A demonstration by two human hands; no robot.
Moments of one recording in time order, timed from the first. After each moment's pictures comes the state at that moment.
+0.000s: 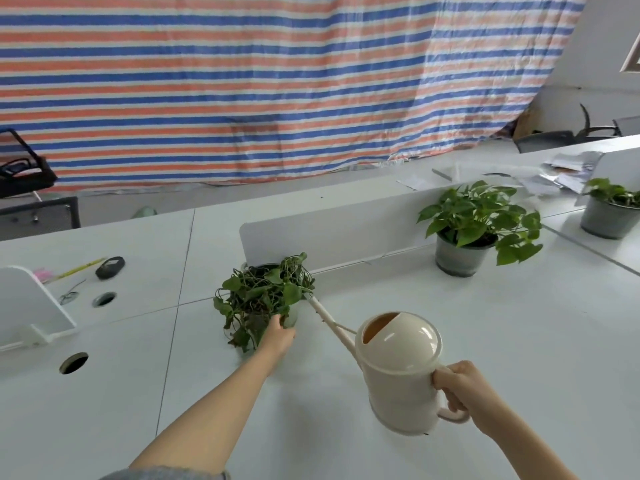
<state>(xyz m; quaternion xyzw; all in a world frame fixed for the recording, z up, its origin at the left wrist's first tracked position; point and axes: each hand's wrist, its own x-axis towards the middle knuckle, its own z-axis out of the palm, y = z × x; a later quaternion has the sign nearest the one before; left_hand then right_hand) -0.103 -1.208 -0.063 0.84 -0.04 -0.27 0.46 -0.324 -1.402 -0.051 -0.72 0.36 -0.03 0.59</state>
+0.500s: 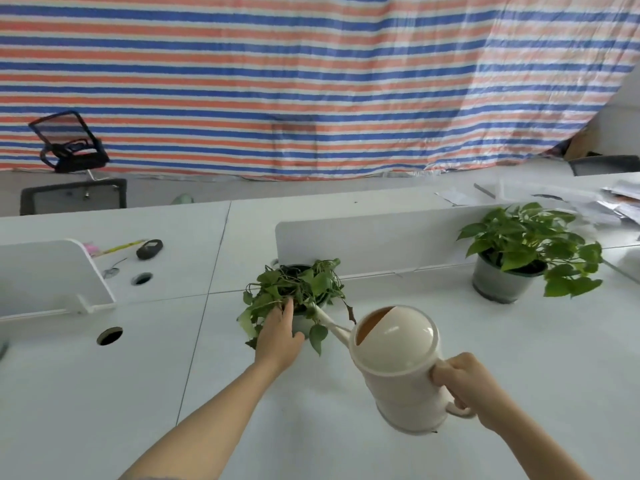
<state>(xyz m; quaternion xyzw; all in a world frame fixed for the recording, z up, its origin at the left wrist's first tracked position) -0.085 -1.174 -0.070 0.94 -0.16 -0.09 0.28 -0.273 -1.380 -0.012 -0.78 0.31 -0.01 0.55</state>
